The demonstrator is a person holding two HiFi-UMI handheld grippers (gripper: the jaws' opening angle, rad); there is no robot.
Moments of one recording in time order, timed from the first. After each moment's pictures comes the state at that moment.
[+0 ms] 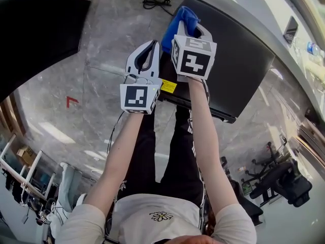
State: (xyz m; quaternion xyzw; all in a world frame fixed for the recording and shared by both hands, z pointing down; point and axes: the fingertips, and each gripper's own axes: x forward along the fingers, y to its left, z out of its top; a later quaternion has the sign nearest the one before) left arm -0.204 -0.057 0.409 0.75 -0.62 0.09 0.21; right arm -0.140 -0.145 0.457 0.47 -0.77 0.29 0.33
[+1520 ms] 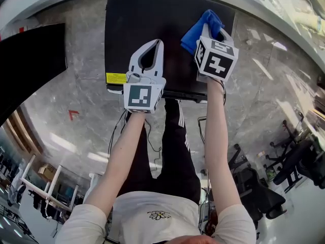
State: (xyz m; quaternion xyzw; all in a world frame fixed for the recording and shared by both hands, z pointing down) left arm 0.027 -0.048 0.406 0.82 -0.53 0.12 0.19; right arm 0.175 -0.116 0.464 0.59 -0.68 0.31 0.31
